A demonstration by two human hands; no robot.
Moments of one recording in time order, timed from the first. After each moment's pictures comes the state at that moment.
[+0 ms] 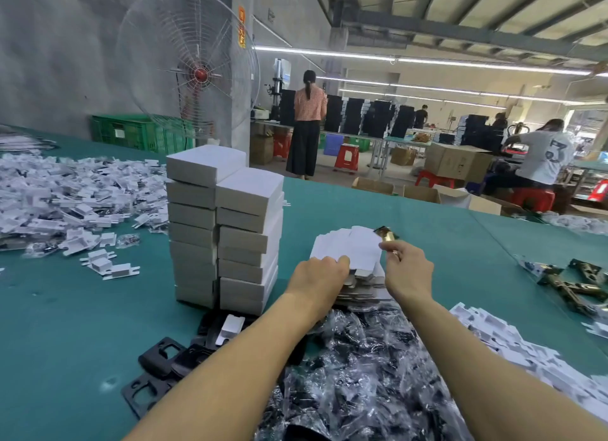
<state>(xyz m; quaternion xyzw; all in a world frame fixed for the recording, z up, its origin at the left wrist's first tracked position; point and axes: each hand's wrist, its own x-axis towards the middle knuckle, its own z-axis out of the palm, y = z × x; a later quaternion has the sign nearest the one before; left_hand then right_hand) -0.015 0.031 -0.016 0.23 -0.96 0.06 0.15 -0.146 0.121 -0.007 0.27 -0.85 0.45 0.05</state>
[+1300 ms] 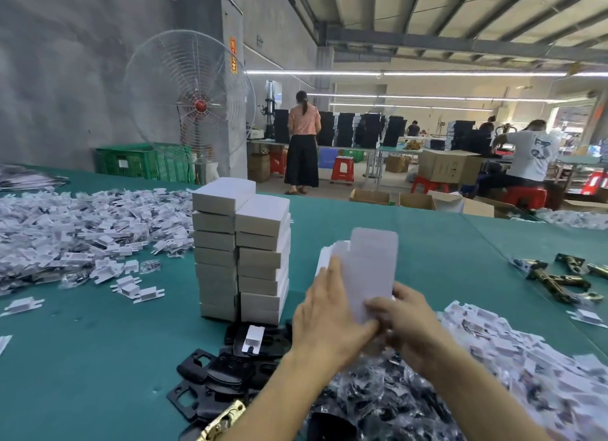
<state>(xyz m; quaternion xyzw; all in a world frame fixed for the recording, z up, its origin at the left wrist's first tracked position) 0.055 0.100 -0.001 0.28 -0.89 -0.23 0.28 -0.043 0.186 0.011 0.23 -0.65 0.67 -0.26</state>
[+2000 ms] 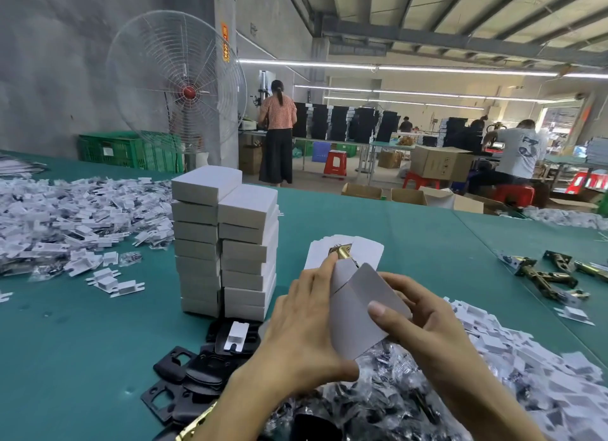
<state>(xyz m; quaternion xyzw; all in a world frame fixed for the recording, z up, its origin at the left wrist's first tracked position) 0.091 0.097 0.005 0.16 -0.93 -0.24 0.24 -0.022 0.239 0.026 0.44 -0.57 0.66 -0.22</state>
